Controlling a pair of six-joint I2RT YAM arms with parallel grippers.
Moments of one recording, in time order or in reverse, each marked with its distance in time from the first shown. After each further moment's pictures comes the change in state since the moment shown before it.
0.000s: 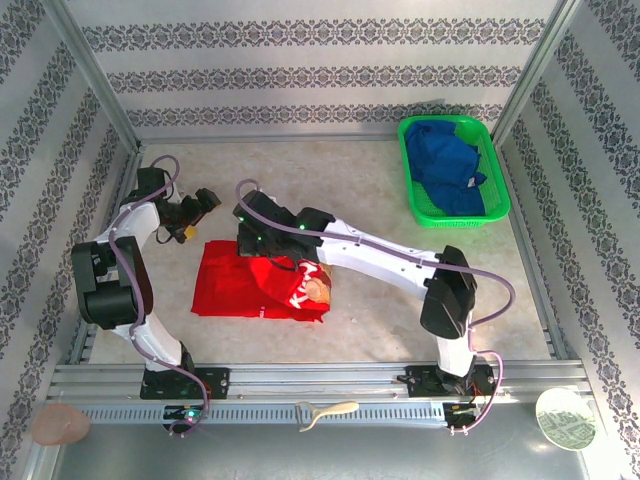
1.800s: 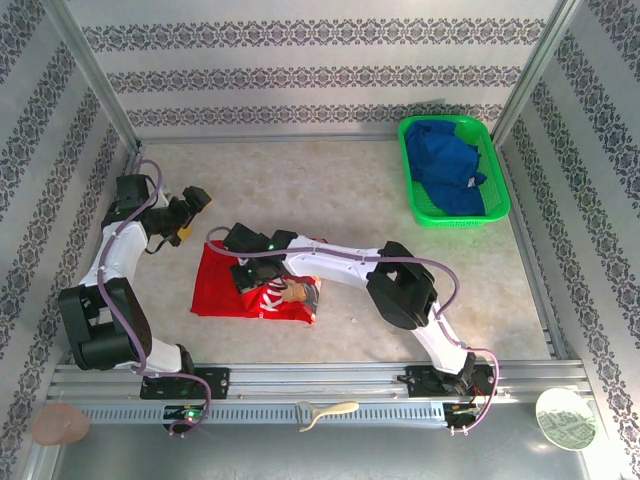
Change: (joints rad) left arm 0.051 -0.266 -0.120 -0.002 0.111 -0.073; right arm 0.035 0.244 -0.037 0.034 -0.211 -0.322
